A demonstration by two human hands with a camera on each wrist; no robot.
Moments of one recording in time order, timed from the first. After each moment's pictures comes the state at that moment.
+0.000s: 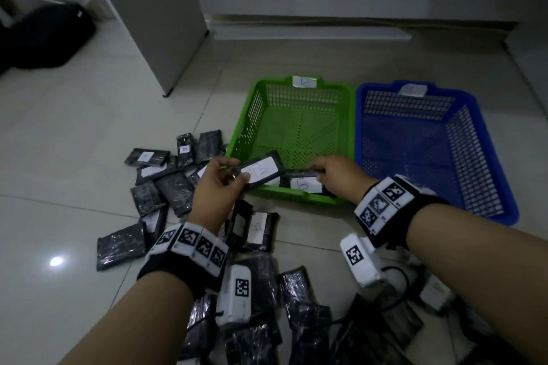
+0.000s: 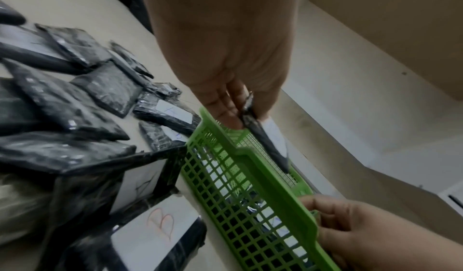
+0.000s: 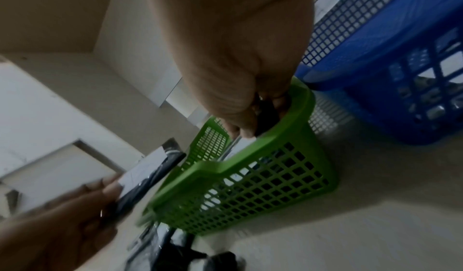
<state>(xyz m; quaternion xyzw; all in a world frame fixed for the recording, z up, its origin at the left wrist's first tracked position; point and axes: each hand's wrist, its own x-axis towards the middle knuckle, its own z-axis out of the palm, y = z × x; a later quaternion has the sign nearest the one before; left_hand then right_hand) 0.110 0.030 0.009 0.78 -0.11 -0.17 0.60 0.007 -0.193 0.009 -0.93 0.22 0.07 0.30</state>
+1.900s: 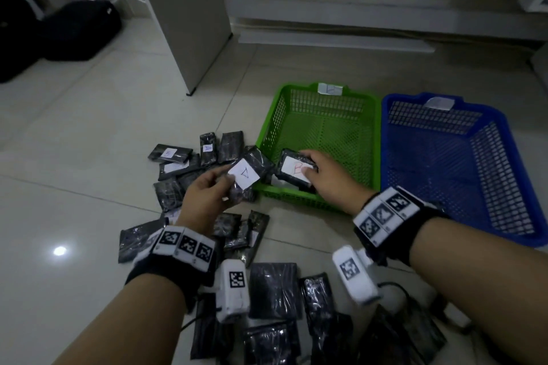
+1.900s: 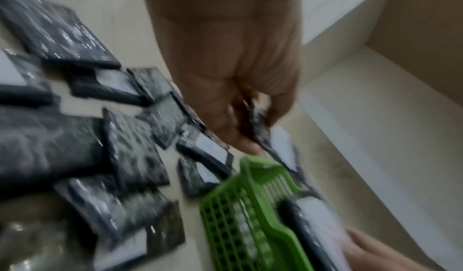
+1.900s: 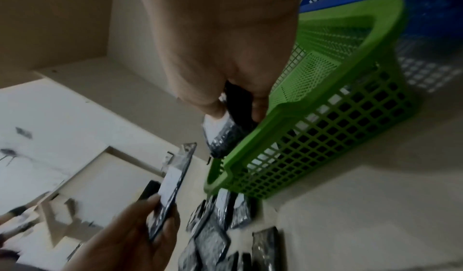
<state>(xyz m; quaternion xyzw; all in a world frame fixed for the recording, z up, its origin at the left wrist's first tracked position) 0.131 0.080 0.022 0.65 0.01 -0.25 0.72 0.046 -0.134 0.021 -0.88 0.20 -0.02 0.43</state>
